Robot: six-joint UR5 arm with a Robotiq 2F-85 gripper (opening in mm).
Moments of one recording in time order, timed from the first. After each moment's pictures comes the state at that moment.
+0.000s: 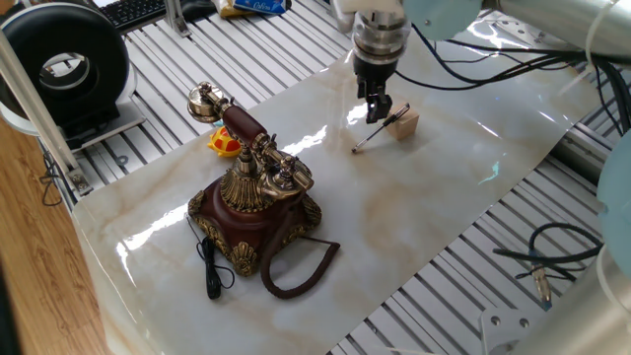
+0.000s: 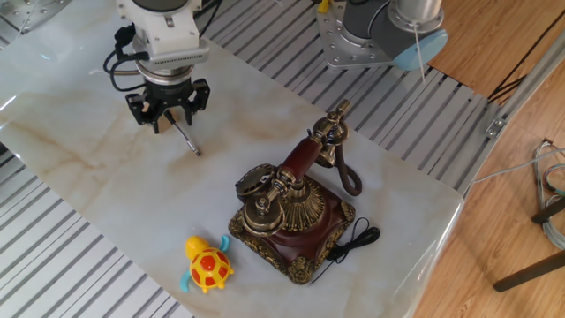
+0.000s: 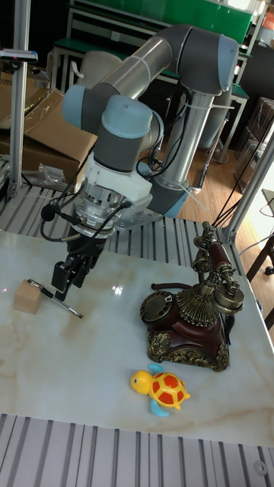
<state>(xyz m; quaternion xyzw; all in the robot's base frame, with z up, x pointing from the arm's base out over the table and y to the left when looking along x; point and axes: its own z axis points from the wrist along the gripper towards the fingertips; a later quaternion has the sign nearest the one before) 0.541 -0.114 0.079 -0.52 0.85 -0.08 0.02</state>
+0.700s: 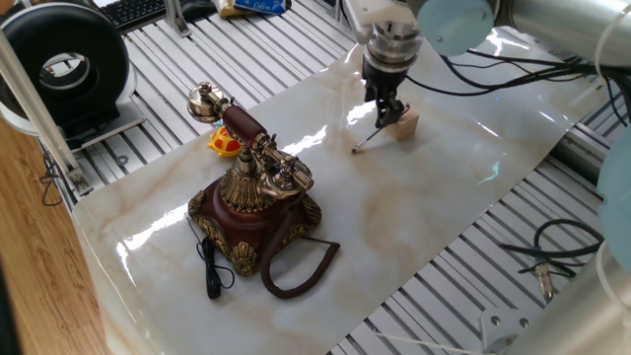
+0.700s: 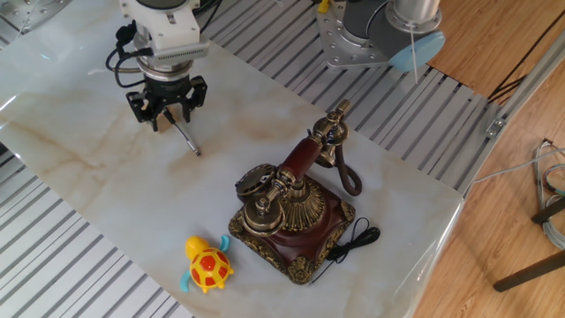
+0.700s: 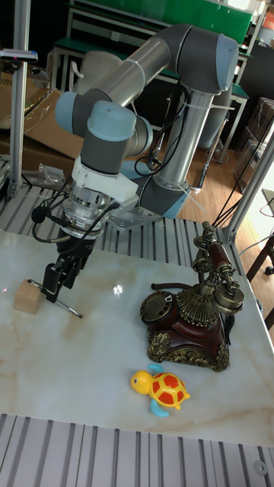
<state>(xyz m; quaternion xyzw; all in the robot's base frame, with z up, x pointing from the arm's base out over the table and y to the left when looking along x) 0.532 -0.130 0.063 -0.54 0.84 -0.08 0.03</state>
